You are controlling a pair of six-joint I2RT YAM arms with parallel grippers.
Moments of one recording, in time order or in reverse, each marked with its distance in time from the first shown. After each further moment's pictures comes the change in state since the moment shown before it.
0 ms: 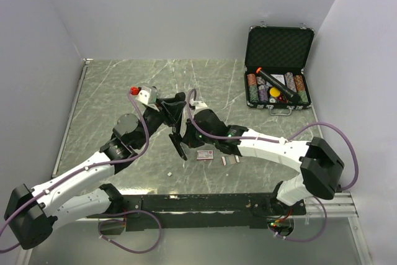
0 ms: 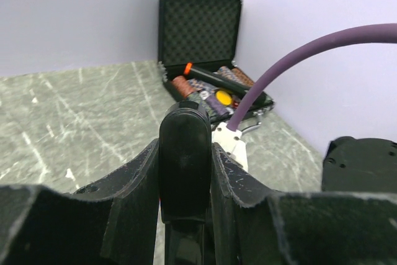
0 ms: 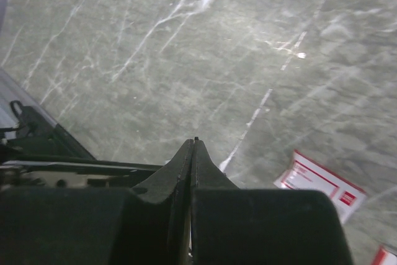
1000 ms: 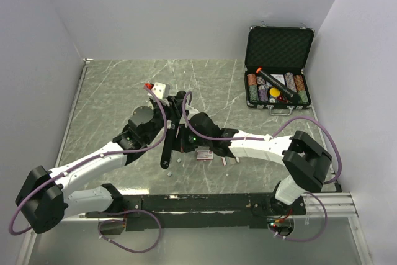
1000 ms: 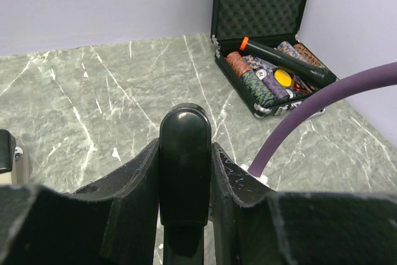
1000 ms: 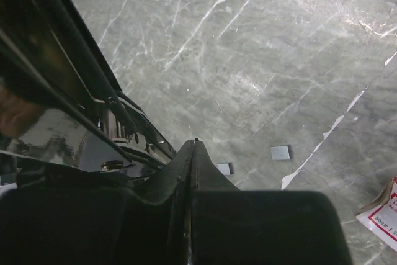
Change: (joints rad) left arm 0.010 0.178 0.037 -0.003 -0.130 0.083; right arm 0.012 0.122 -0.041 0.232 -0.205 0.154
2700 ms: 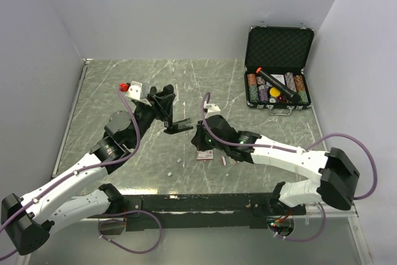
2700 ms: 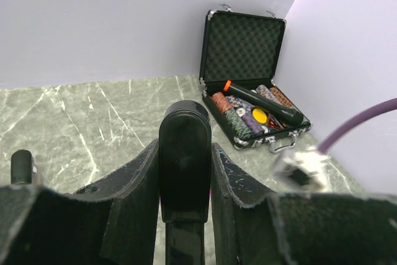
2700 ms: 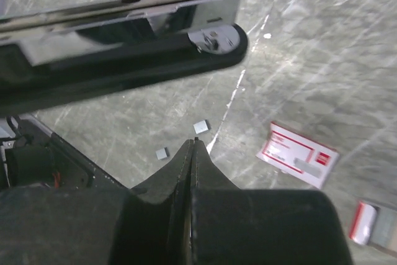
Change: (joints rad) left arm -0.004 -0.244 0.049 -0.164 -0.036 -0.028; right arm 0.013 -0.285 -0.048 -0.297 0.327 -0.088
